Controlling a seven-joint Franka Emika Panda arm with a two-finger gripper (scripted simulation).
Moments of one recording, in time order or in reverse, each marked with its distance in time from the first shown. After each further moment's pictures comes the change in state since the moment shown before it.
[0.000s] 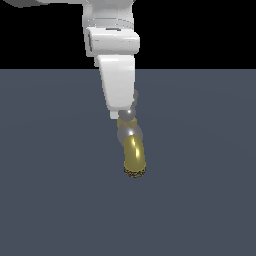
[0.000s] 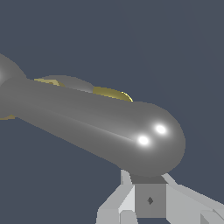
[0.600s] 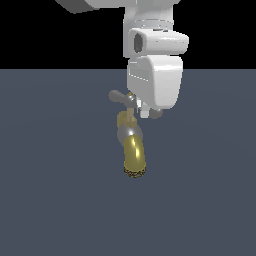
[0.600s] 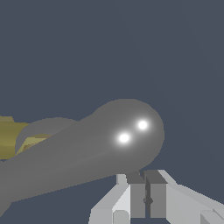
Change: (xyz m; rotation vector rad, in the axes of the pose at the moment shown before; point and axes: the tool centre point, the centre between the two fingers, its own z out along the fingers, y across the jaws) arm 0.067 0.009 0.000 0.001 0.000 0.005
